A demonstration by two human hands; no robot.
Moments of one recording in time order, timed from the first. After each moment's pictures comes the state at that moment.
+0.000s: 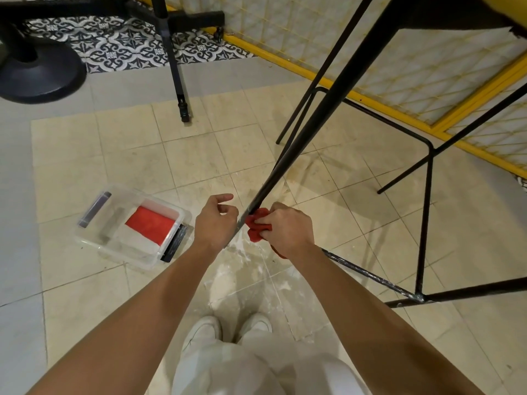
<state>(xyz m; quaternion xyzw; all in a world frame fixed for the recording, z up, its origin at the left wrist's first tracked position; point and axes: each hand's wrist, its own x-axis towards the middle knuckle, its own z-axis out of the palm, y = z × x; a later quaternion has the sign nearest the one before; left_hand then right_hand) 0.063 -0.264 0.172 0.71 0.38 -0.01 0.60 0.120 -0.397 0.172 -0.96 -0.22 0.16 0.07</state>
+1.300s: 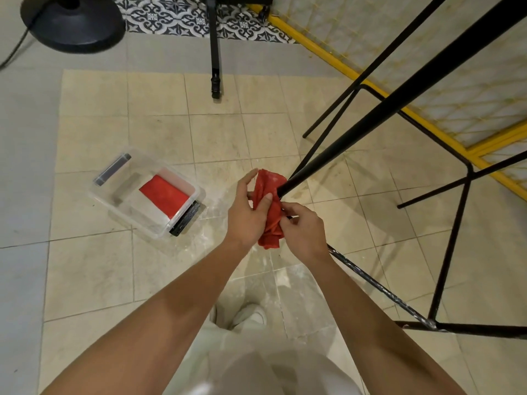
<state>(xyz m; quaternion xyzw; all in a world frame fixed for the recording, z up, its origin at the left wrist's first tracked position) 0.060 -0.290 0.143 0.64 0.33 0.09 0.69 0.102 -0.392 0.166 -0.89 -0.07 0.22 0.39</state>
